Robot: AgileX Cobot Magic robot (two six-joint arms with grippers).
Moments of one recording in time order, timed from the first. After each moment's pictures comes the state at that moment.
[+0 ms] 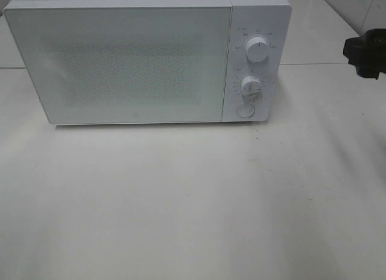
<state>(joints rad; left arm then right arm) 0.06 0.00 -0.50 -0.14 1.03 0.09 0.07 1.21 -0.51 -0.05 -0.34 0.05</state>
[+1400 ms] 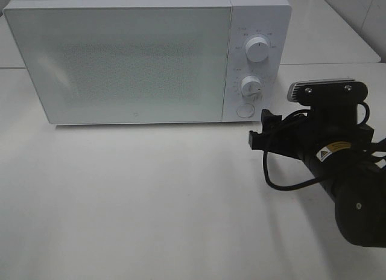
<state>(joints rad) 0.06 0.00 -0.50 -0.14 1.03 0.09 0.68 1.83 -0.38 0.69 -1.20 -0.18</state>
